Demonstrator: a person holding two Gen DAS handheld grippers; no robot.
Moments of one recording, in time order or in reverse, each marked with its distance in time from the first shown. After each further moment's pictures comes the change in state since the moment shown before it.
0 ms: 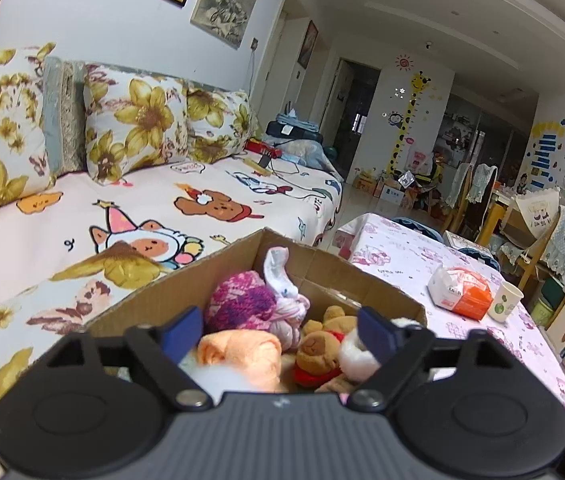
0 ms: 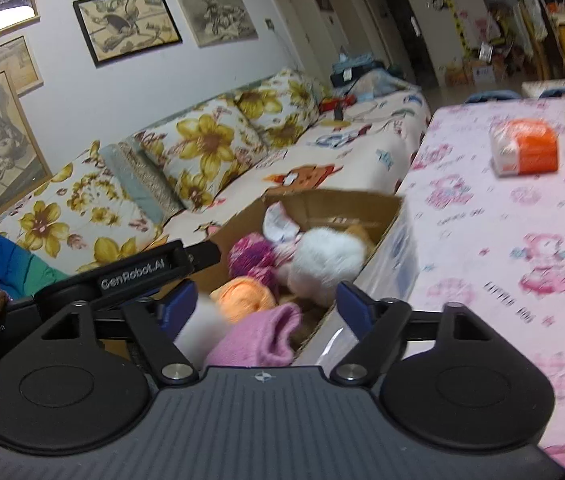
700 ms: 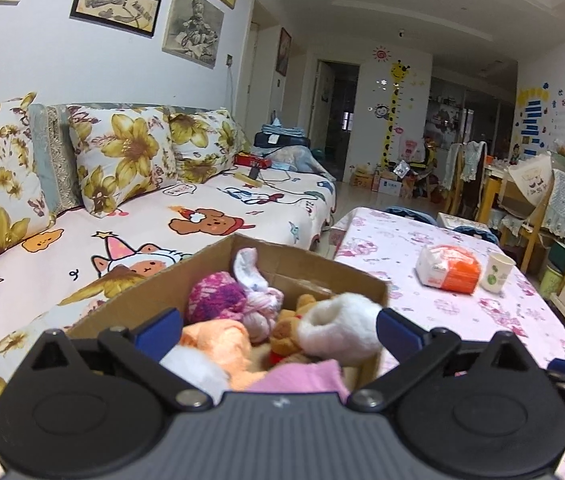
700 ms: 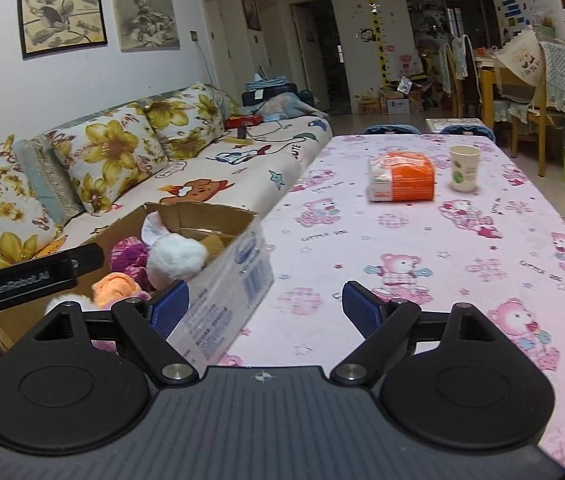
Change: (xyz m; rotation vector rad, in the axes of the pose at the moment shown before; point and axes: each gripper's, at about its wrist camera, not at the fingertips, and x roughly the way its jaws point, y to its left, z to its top) left arm -0.039 -0.048 -0.011 0.143 -0.023 0.026; right arm -0.049 -0.017 -0.008 -0.052 -0.033 -0.323
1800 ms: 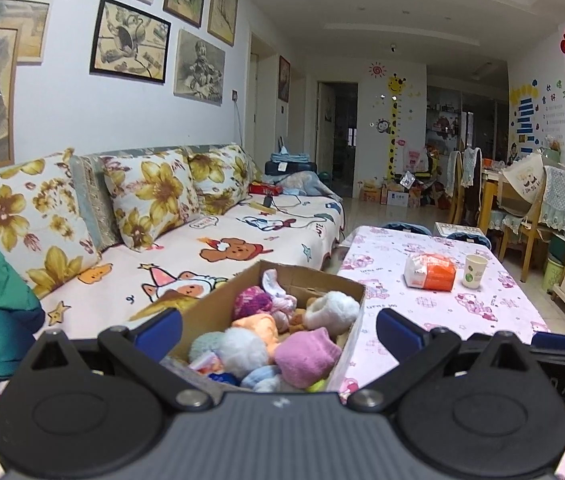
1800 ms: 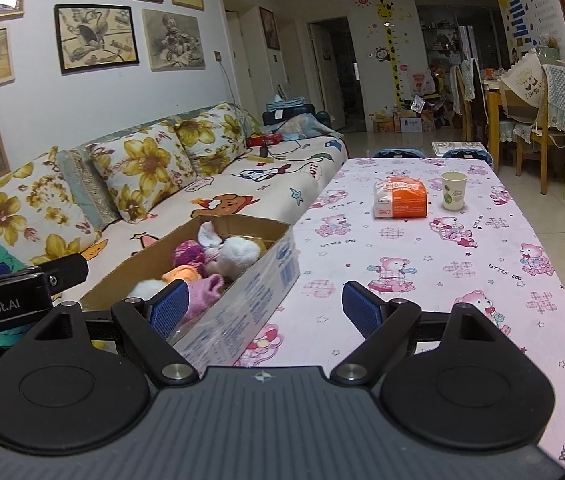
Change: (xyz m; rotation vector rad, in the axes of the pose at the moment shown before) left arm -0.162 -0.008 0.006 0.079 -0.069 0.067; right arm -0.115 0.023 -0.009 -0.022 -0.047 0.052
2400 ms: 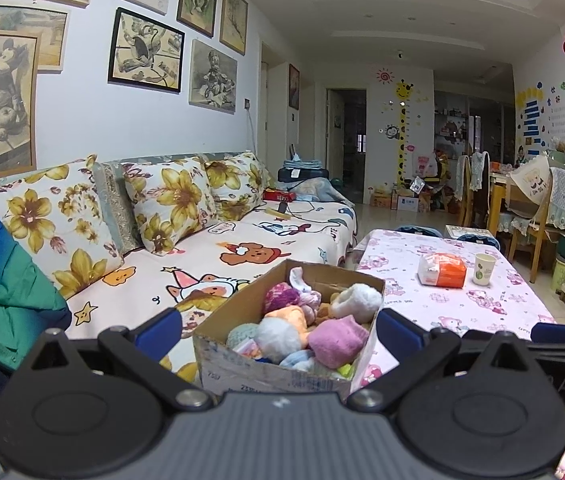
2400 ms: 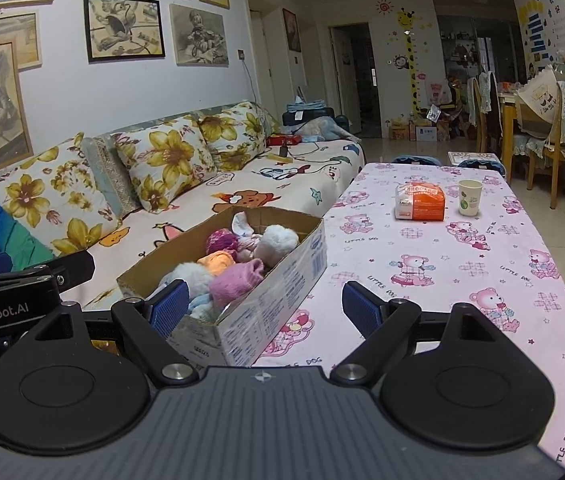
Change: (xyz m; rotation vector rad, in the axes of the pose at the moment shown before) left arm -0.034 0.027 -0.016 0.005 -0.022 0.032; right arm -0.016 0.017 -0.007 -0.060 0.002 0.033
